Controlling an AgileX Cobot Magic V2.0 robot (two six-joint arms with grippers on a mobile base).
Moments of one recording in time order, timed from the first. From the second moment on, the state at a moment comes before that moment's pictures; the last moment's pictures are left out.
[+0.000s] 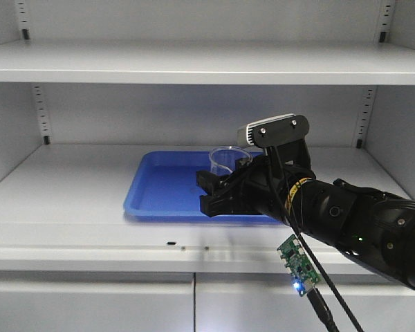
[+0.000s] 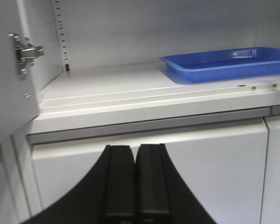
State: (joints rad) left arm -0.13 -0.01 0.03 -0.03 0.01 0.09; right arm 0.48 1.58 -1.23 -0.86 -0.14 0.79
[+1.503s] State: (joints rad) left arm -0.13 -0.01 0.03 -0.03 0.01 0.09; right arm 0.48 1.59 -1.23 -0.86 -0.17 0.79
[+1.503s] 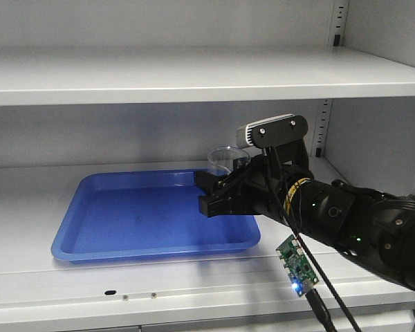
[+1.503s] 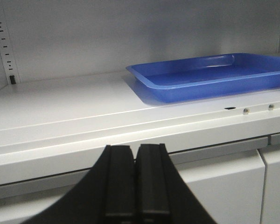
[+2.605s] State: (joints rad) left arm -0.13 -0.01 0.03 -0.03 0.01 0.09; right arm 0.48 2.10 -1.60 -0.86 -0.21 0.80
